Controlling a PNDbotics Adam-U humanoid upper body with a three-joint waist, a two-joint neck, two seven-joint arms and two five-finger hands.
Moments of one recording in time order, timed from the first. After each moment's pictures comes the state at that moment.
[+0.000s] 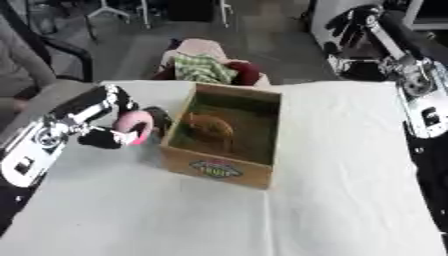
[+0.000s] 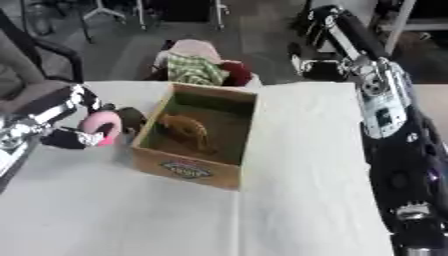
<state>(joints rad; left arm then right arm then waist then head) -0.62 0.70 -0.19 -1.36 -0.36 -0.35 -0.25 -1.05 -0.14 -0.17 -1.02 0.90 -0.49 0.17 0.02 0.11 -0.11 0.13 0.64</state>
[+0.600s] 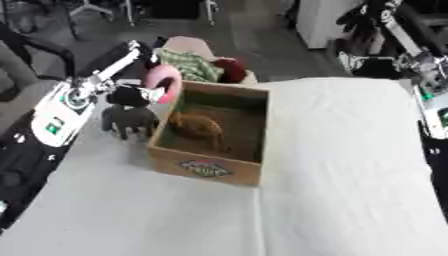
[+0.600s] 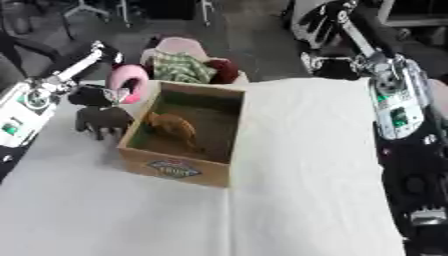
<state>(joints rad) -0.76 0.59 -0.19 -1.19 -0.37 -0.31 -0.23 -1.10 -0.11 -0.15 -1.02 0.88 -0.52 0.18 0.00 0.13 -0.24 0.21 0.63</state>
